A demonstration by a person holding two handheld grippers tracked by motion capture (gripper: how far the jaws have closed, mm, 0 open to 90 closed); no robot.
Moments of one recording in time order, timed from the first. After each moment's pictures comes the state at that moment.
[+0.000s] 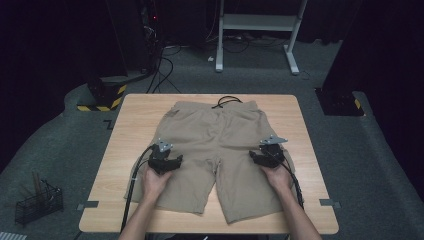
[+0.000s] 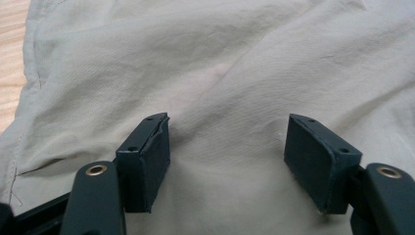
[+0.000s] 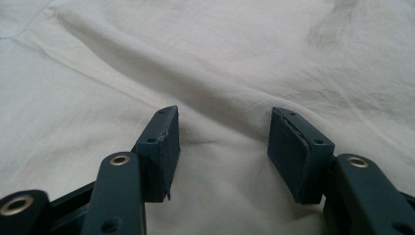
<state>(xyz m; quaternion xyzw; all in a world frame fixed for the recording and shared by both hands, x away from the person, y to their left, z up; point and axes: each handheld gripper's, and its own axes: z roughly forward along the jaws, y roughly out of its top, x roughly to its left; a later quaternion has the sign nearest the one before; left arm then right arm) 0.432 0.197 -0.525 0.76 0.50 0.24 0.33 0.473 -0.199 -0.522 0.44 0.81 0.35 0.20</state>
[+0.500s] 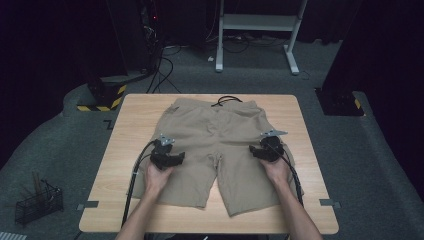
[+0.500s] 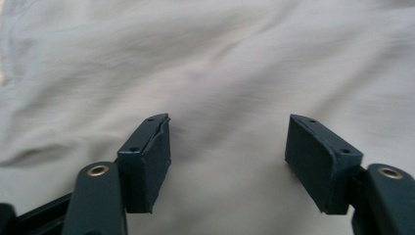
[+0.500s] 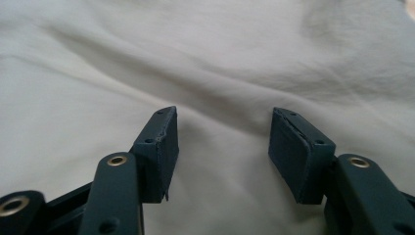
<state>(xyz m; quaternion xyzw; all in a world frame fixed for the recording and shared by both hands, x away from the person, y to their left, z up) 0.425 0.188 -0.507 0.77 0.50 0.21 0.35 0.488 -0.198 -0.515 0.47 0.79 0.35 0.18</state>
